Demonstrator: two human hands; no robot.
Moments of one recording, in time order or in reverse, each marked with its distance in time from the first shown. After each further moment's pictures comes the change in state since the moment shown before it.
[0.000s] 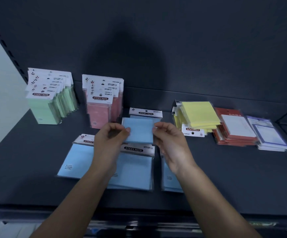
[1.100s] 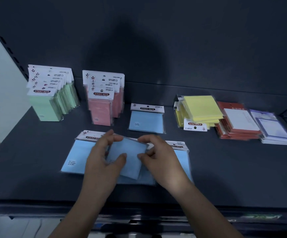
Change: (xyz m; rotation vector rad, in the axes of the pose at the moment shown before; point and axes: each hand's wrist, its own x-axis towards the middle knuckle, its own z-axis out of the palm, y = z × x) left_hand -0.051 -0.002 -0.038 0.486 -0.077 0.204; right_hand -0.042 0.022 0.004 -0.853 -0.205 -0.288
